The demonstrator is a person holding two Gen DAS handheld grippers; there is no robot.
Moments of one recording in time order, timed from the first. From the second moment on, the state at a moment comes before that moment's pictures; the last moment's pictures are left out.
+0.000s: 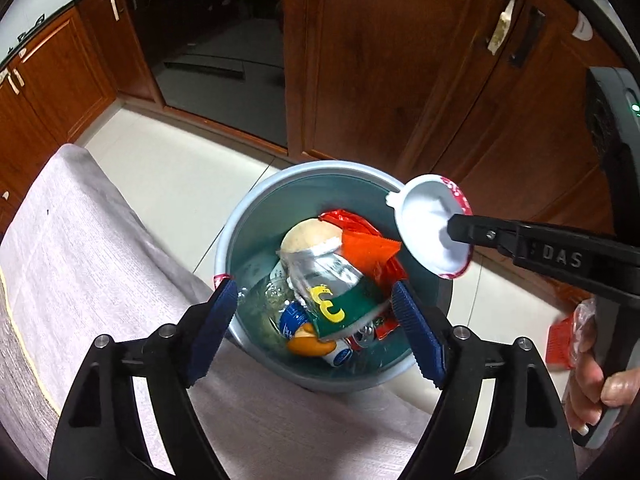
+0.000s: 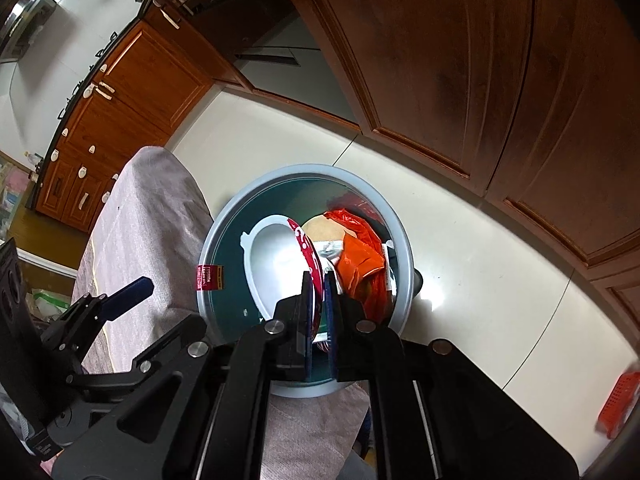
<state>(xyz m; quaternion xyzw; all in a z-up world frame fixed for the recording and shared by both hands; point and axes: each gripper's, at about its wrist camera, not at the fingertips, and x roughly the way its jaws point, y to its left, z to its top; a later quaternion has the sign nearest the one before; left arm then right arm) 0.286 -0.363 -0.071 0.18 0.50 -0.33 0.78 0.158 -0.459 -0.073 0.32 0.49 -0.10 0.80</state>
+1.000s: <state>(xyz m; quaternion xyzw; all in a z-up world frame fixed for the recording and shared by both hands) 0.243 -0.261 -0.017 0.13 0.48 -0.31 0.81 0.153 -0.377 -0.034 0.30 0.50 -0.07 0.81</state>
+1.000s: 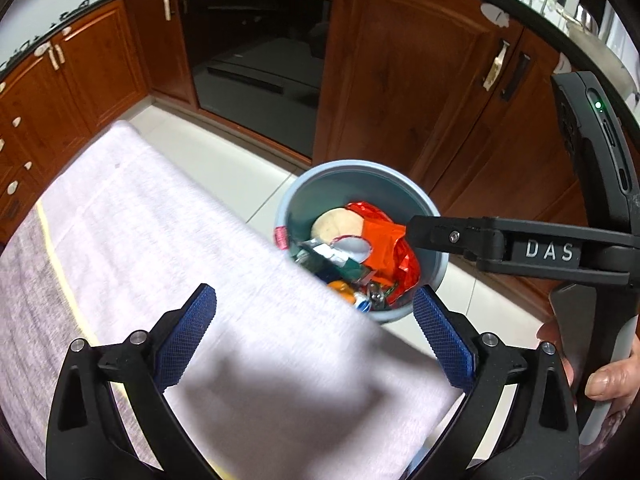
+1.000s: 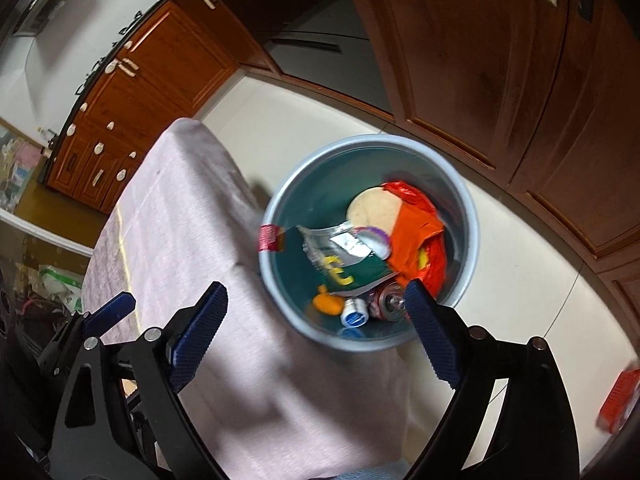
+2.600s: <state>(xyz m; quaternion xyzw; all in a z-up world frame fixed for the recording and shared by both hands) 0.189 0.075 -0.058 -0.03 0.52 -0.03 0.86 0.193 -0.074 -0.047 0.13 0.60 0.13 0.78</state>
